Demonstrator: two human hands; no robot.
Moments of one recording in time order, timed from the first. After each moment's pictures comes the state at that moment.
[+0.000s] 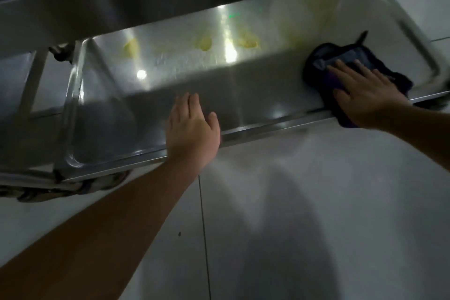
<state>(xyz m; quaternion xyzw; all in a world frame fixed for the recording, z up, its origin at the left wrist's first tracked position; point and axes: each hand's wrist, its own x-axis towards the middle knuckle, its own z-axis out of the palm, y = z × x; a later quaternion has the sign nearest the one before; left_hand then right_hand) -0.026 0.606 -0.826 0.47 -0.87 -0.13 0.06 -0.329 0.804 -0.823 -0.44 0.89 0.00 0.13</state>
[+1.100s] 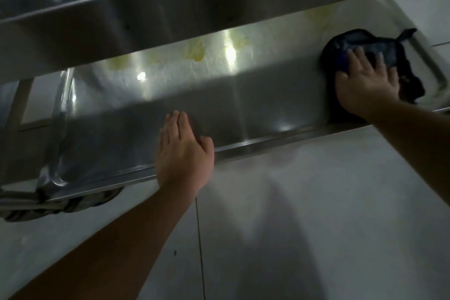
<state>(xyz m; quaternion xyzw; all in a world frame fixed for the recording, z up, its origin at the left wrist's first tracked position) -0.023 0.609 -0.831 0.49 -0.86 -0.09 0.04 -0.359 0.761 -0.831 -0.27 0.95 -0.09 0.14</state>
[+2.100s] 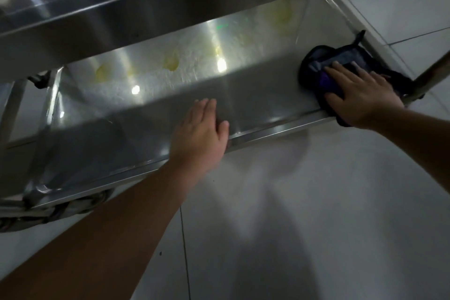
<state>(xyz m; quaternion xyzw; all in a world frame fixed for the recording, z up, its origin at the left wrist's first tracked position) -0.091 0.638 -0.818 0.34 -0.94 -0.07 0.04 -0.390 0.848 -0.843 -0.39 0.91 -0.02 0.09</state>
